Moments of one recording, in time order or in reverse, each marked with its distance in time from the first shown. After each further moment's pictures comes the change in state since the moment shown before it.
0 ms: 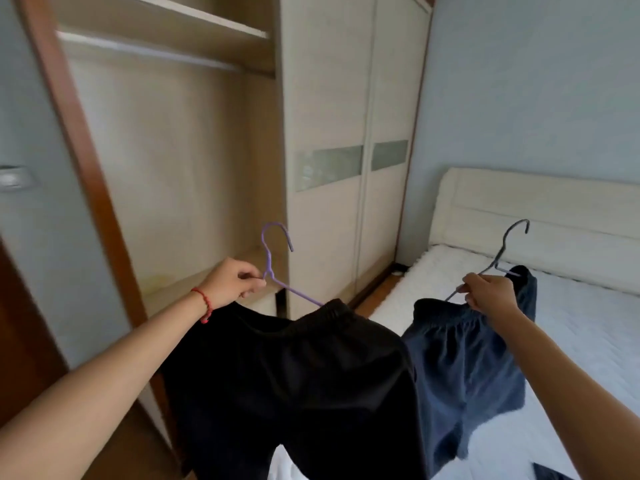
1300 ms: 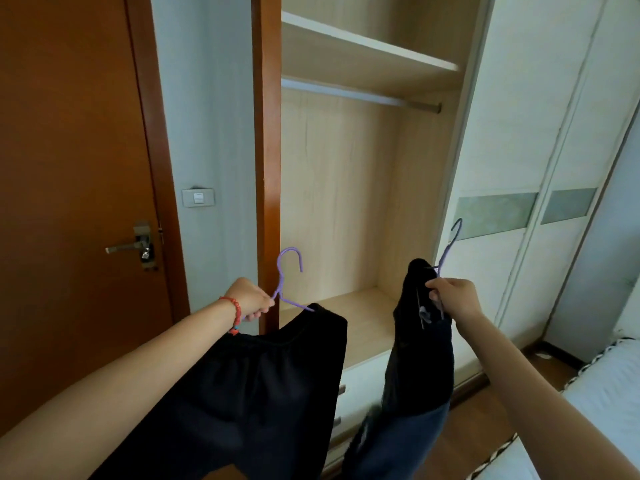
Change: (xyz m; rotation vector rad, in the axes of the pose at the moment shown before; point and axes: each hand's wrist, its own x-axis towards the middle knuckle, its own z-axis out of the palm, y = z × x) left_hand 0.039 -0.165 -0.238 -0.077 0.368 -0.695; right_hand -0.031 -0.128 0.426 0.008 -0.490 -0.237
